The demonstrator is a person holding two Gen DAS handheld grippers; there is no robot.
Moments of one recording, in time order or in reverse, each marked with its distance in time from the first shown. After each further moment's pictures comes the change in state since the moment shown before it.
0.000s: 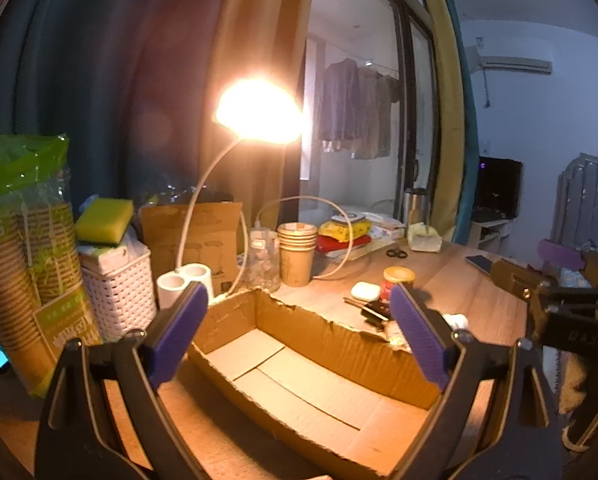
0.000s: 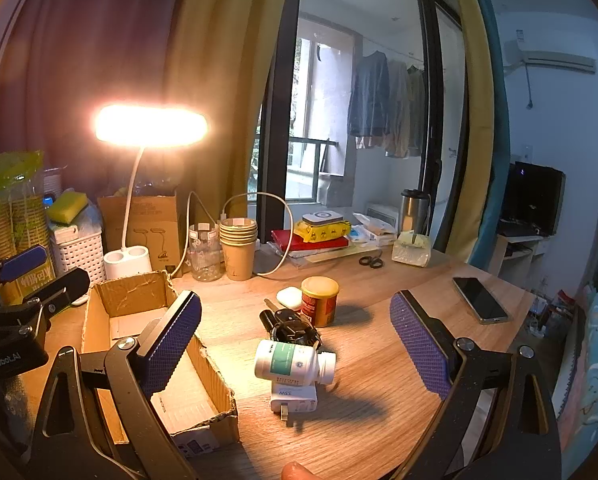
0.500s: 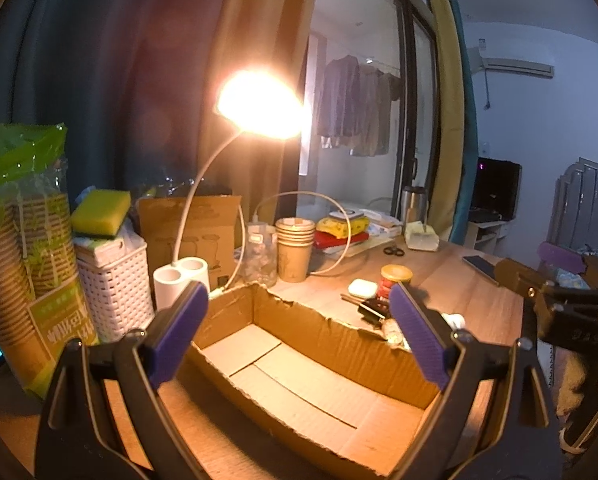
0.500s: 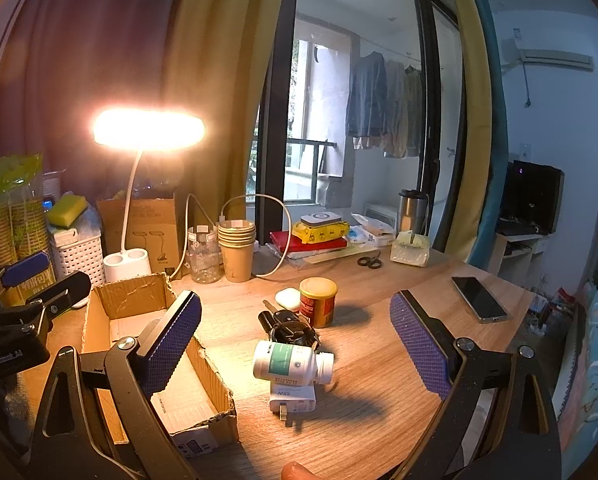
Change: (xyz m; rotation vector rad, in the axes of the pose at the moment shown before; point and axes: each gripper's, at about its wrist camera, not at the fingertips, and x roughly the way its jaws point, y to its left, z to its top) left arm 0.000 0.000 0.001 -0.020 0.019 -0.006; right arm 0.000 -0.002 0.000 0.009 -0.001 -0.001
